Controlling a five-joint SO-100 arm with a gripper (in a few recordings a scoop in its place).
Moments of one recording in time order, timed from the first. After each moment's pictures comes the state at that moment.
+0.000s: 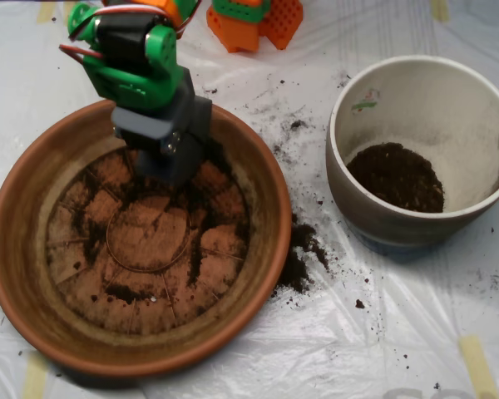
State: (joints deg) arm 25.0 83.0 88.5 84.6 -0.3
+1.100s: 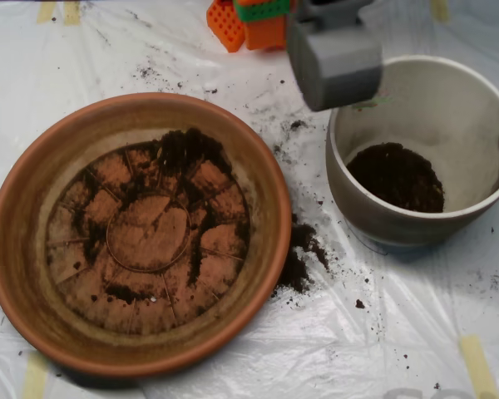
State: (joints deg) arm -11.9 97.6 56.4 98.3 -0.8
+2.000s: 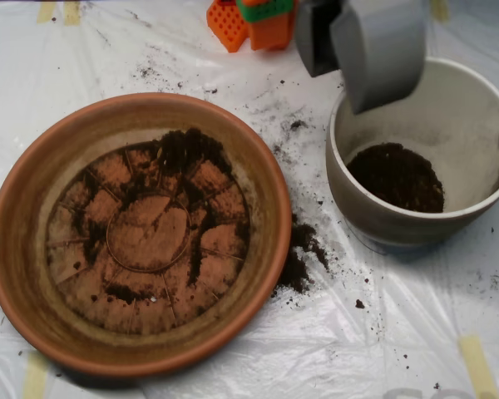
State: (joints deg) arm -12.7 126.8 95.0 81.2 -2.4
